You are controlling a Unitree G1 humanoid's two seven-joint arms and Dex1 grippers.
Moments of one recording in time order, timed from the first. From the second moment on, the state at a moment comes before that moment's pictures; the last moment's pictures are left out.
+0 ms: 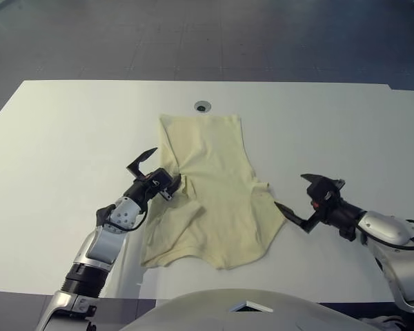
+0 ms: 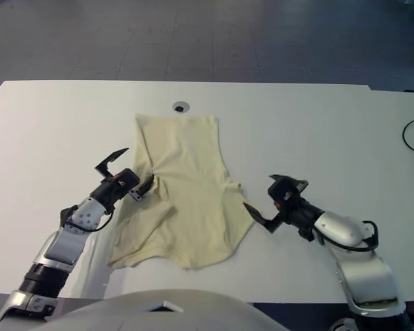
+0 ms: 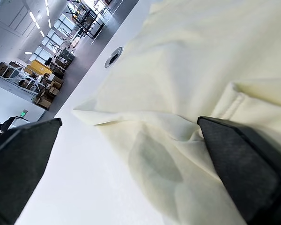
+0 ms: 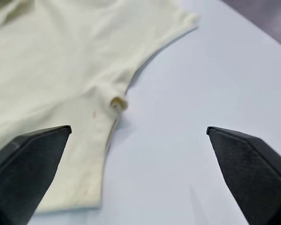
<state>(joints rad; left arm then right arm) 0.02 0.48 -0.19 0.01 0.33 -0.14 -0.27 0.28 -0.67 -0.14 -0.66 0.24 0.68 0.62</state>
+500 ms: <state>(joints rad) 0.15 0.48 -0.08 -0.31 0.21 -0.18 -0.29 0.33 -0.62 -0.21 -0.70 0.40 0.98 0.54</state>
